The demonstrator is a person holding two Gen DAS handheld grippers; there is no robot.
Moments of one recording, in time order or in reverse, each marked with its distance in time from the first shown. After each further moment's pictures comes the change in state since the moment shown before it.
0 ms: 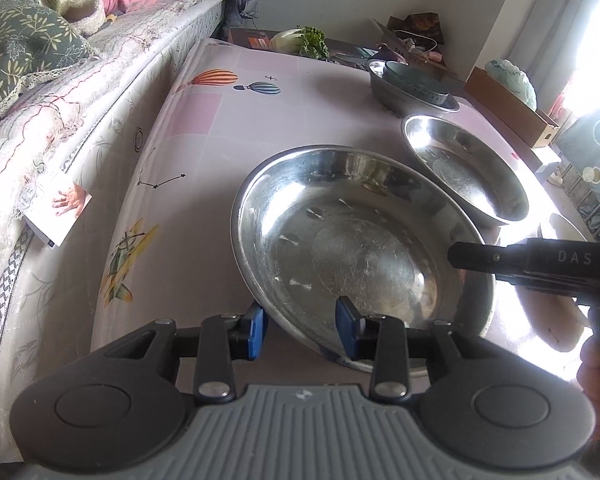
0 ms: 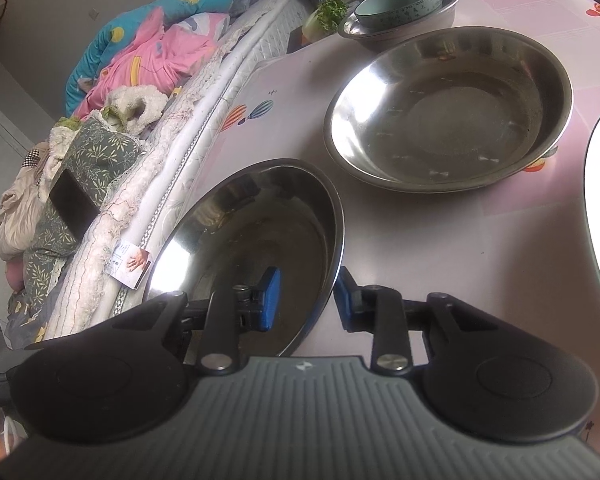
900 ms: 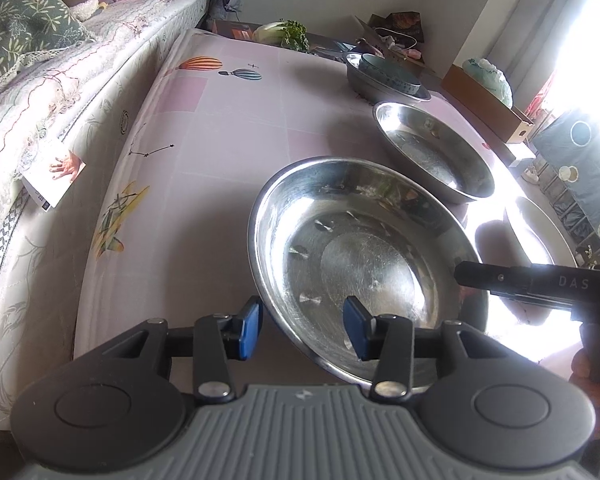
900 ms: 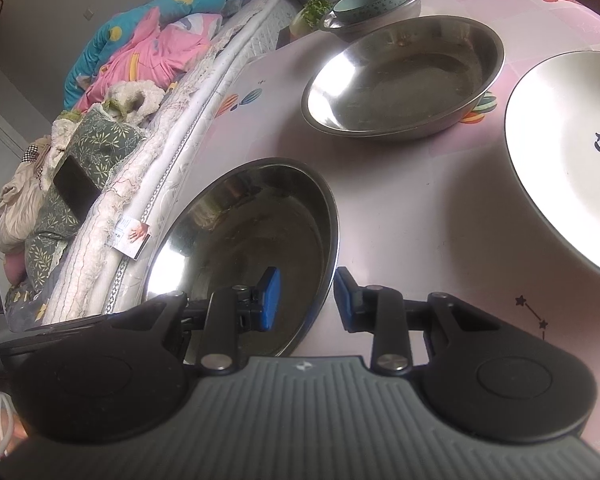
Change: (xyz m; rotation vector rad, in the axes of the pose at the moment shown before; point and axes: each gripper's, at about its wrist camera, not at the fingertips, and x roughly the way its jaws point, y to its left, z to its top) left arm -0.018 0.001 -0.024 -0.005 0.006 -0.061; right arm -0.044 -0.011 -0.040 0.006 -0.007 -0.030
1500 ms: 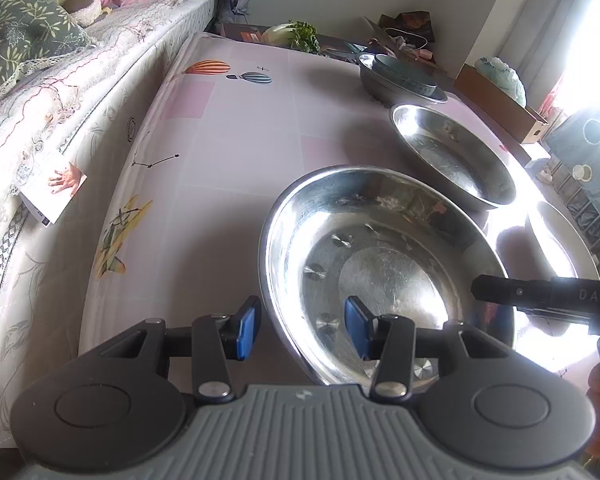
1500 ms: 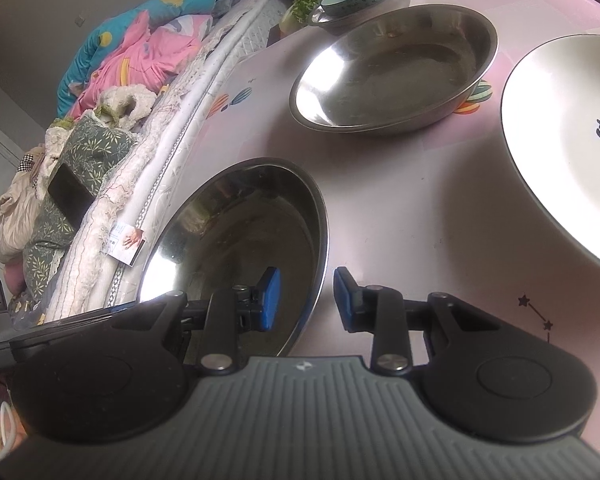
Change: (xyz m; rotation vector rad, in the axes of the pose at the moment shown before) left arm 0.018 0.000 0.009 0.009 -0.005 0.040; right arm 0.010 -0.005 0.002 0.040 0.006 0.001
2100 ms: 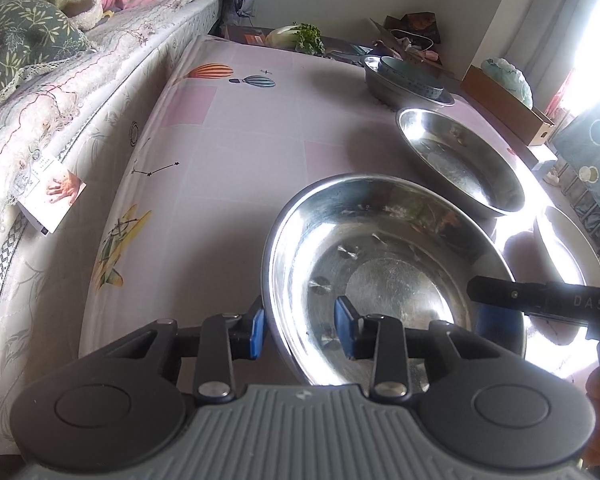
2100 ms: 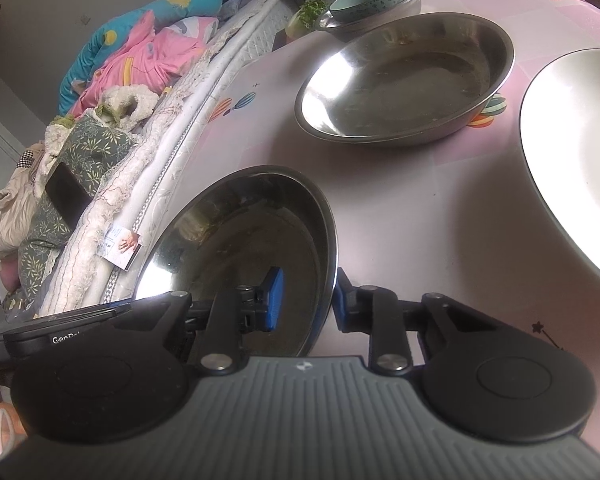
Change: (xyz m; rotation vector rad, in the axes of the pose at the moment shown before) left arm 0.005 -0.002 0.005 -0.002 -0.003 0.017; right arm 0.011 0.004 0.003 -0.030 -0.021 -0.003
